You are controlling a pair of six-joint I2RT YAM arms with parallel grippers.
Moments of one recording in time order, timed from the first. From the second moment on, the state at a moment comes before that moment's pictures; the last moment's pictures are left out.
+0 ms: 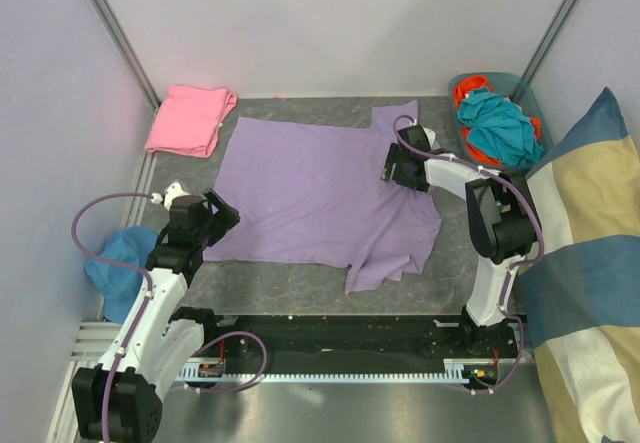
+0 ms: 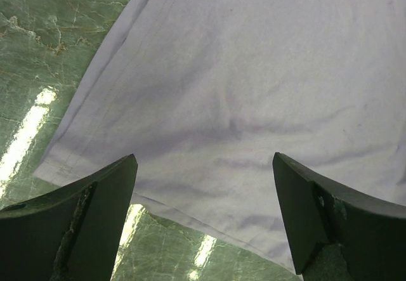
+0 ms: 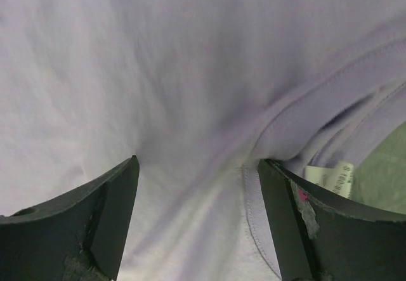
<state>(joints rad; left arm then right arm) -0.09 0.80 0.51 -0.37 -0.15 -0.73 0.31 1.91 1.22 -0.30 0.21 0.55</state>
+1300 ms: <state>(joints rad) -0.09 0.85 0.51 -0.37 -0.14 -0.73 0.61 1.05 0.75 -0.51 0.28 0.73</state>
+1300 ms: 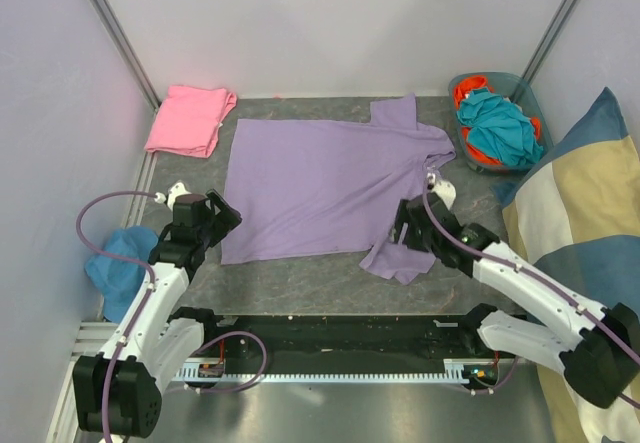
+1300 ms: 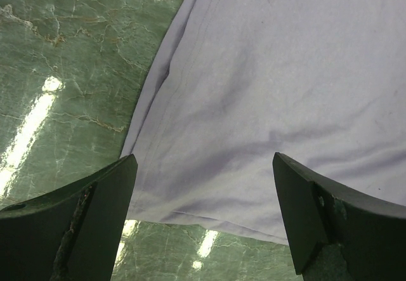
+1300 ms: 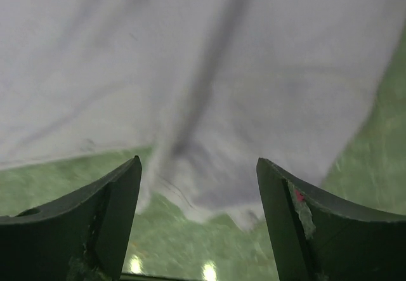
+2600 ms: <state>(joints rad) -0.09 0.86 0.51 -0.36 -0.13 -0.73 0.95 1.08 0.48 -0.71 0.48 1.28</state>
